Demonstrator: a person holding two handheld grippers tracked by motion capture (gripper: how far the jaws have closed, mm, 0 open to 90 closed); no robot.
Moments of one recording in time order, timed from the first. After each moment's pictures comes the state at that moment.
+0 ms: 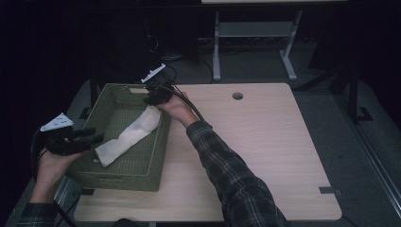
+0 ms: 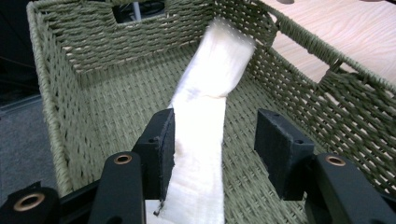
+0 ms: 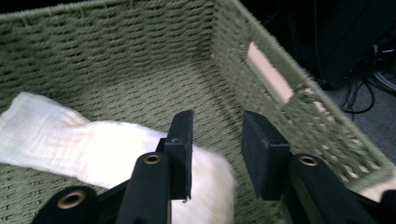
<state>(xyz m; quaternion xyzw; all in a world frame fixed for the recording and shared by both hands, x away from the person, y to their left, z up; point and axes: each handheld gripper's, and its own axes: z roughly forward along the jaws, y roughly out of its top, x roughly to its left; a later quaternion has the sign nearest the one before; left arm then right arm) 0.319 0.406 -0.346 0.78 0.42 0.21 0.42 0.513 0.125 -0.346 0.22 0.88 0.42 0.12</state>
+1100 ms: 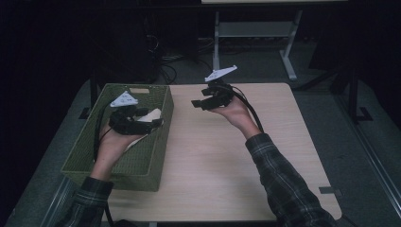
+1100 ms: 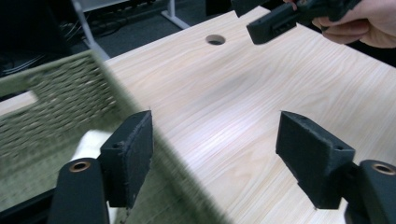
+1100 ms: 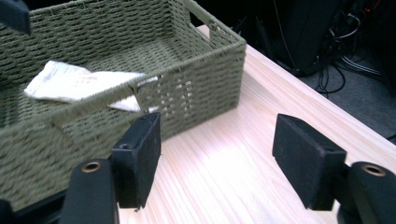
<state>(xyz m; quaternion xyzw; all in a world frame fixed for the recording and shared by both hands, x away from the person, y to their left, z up) 0.358 0.233 -0.310 0.80 0.37 0.18 0.44 0.469 -0.061 -0.331 0.27 0.84 0.46 0.11</state>
